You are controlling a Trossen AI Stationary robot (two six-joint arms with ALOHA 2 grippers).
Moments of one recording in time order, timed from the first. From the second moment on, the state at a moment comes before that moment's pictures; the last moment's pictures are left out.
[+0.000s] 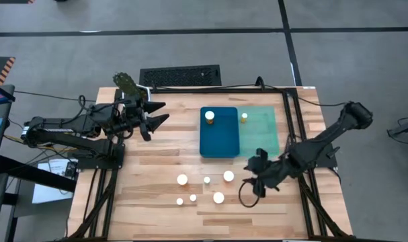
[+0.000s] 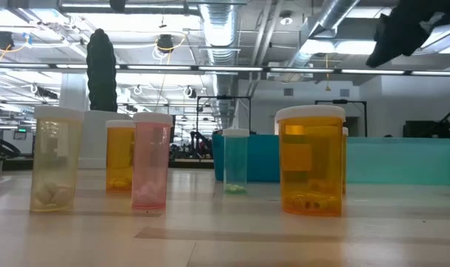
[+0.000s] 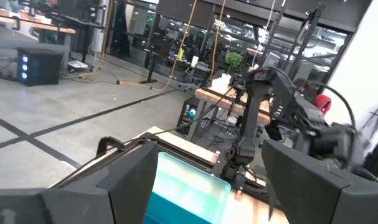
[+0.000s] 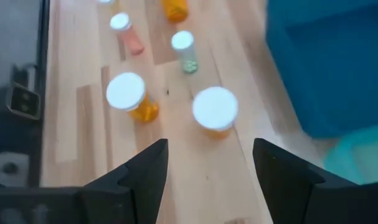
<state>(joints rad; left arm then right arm) -0.01 0.78 0.82 0.01 -0.35 -0.31 0.57 1.25 0.89 -0.53 0.37 0.72</state>
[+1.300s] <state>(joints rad) -0.01 0.78 0.82 -0.07 -0.32 -0.31 0.39 1.56 0.89 -0.23 0.26 0.49</state>
